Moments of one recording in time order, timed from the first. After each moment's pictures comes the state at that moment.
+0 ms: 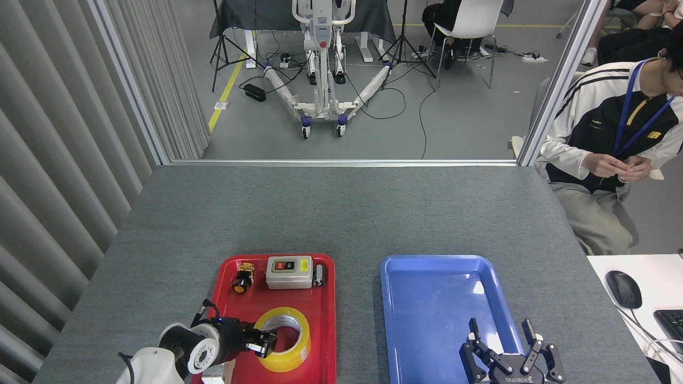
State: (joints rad) left arm -0.29 0.22 -0.28 -1.32 -1.09 -0.29 -0.87; right arm 0.21 -0.08 0.04 -1.61 1.40 0.05 -0.20
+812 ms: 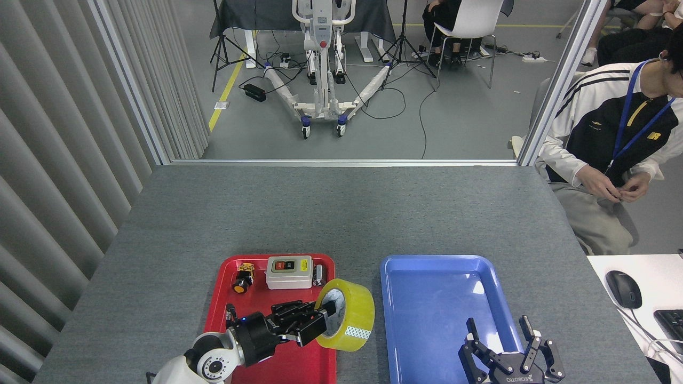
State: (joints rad) left arm -0.29 0.04 -0.15 -1.18 -0.73 -0.78 -0.59; right arm 0.21 -0.11 0.04 -1.61 1.40 -0.04 -0.23
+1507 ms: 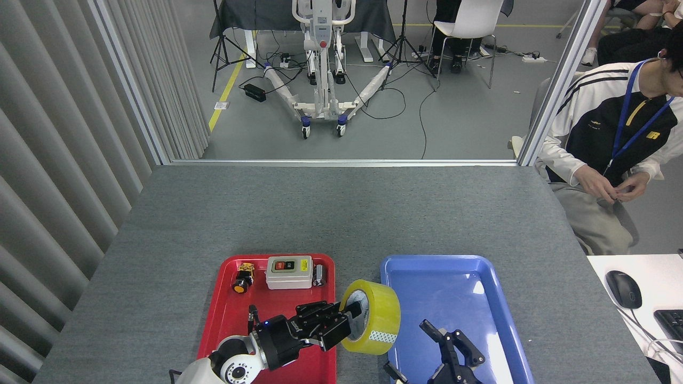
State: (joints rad) left arm -0.29 0.02 -0.26 -1.18 -0.71 -0.79 -0.46; right arm 0.13 -0.20 0.26 -1.58 1.40 -0.57 -0.39
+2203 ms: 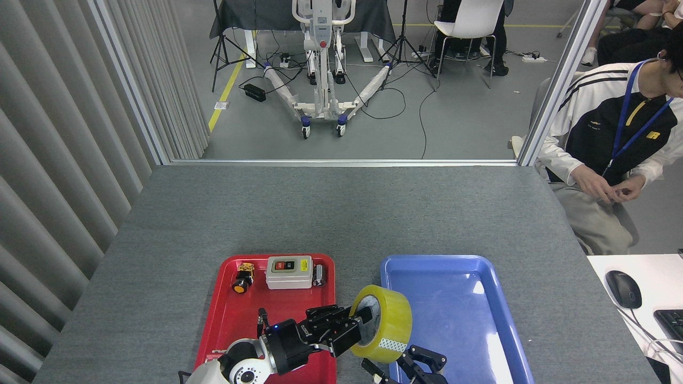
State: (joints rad) left arm -0.29 0.00 -0.29 -1.19 -0.71 -0.79 -0.44; right arm 0.10 -0.20 0.36 -1.54 1.40 -0.57 -0.33
